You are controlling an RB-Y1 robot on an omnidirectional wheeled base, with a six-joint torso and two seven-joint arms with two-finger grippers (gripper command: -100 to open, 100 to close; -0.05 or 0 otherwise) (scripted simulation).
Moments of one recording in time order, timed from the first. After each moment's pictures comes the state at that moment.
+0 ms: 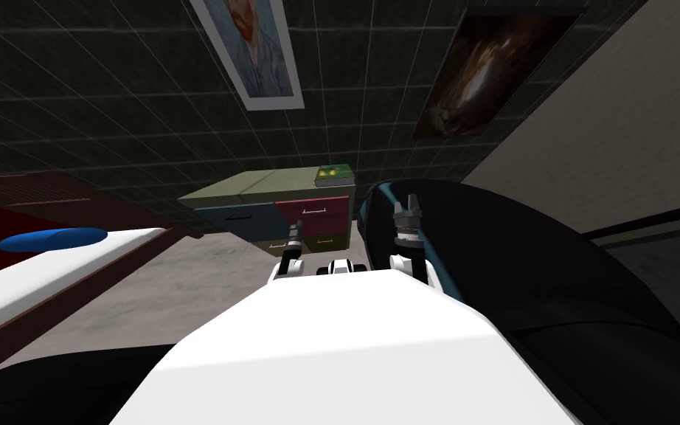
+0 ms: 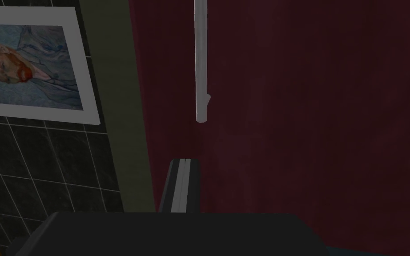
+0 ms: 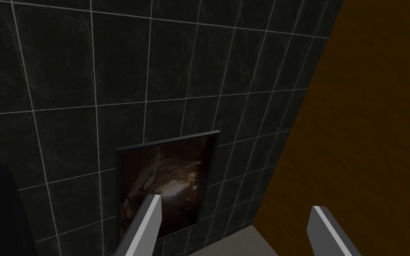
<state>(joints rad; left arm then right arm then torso) 0.32 0.07 -0.05 -1.79 0.00 -0.30 0.06 0.51 0.01 -0.07 -2.25 0.11 -0.46 -0.15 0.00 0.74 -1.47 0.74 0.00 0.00</state>
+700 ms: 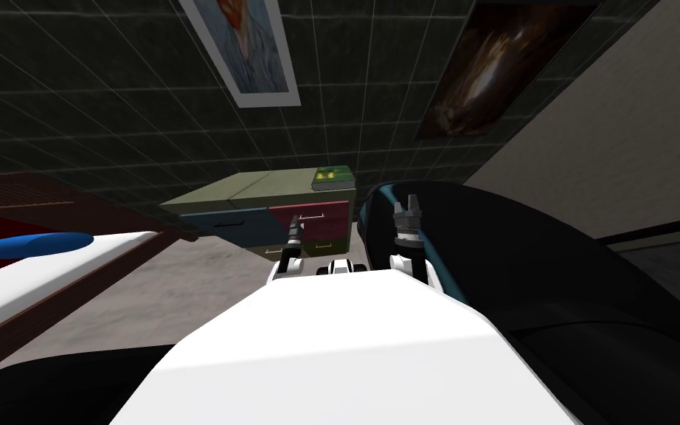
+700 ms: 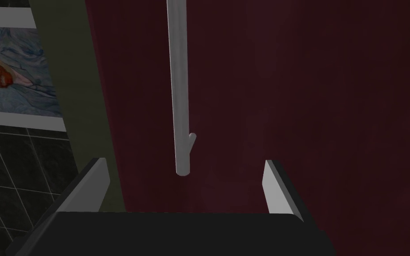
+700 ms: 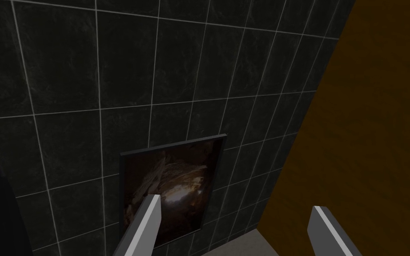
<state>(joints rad) 0.31 0.07 -0.04 -1.80 0.00 -0.26 0.06 0.51 0.01 -0.07 -2.25 0.11 -0.46 -0.15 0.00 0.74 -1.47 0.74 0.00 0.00</state>
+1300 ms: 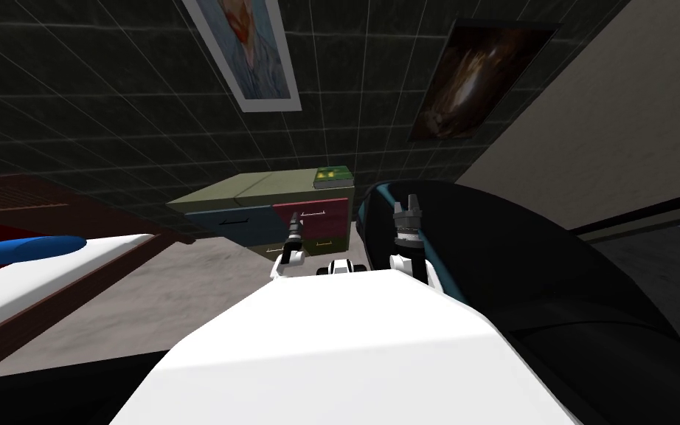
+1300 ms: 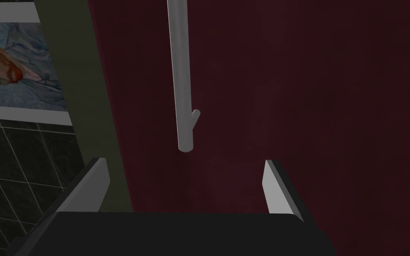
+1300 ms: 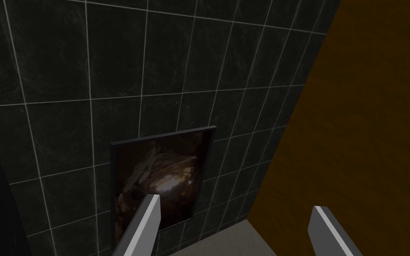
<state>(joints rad) 0.17 0.05 0.03 -1.65 0.01 -0.27 0.02 0.51 0.01 -0.07 -2.25 0.11 -0.46 -0.15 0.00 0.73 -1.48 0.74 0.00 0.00</state>
